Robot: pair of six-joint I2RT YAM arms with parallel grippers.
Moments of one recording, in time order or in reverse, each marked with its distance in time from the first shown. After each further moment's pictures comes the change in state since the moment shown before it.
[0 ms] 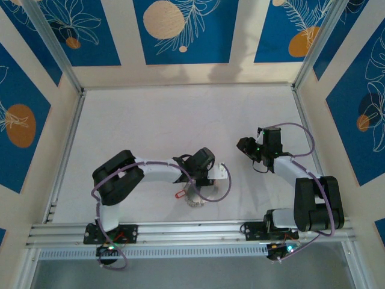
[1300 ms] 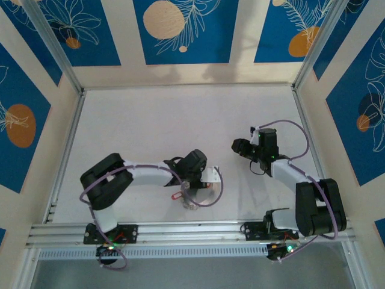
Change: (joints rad) left arm 0.035 -0.142 -0.138 0.035 0.065 0.060; right arm 0.092 -0.044 -0.053 0.117 0.015 -0.182
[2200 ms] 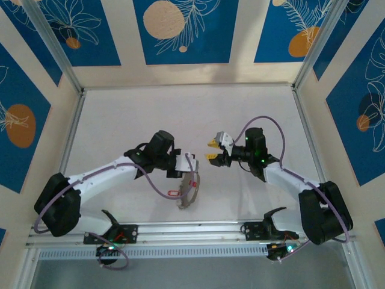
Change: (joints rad) left arm 0.230 -0.399 -0.060 -0.270 0.324 0.203; right arm 0.214 -0.046 0.018 0.174 -0.493 -0.956
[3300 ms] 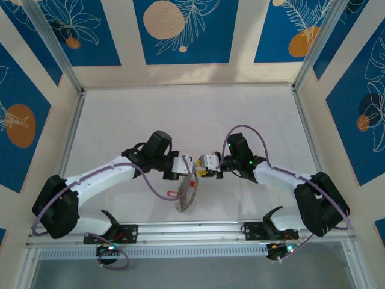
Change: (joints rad) left arm 0.018 -0.014 0.000 -0.077 0.052 0.056; right arm 0.200 0.082 0.041 -0.175 0.015 -0.423
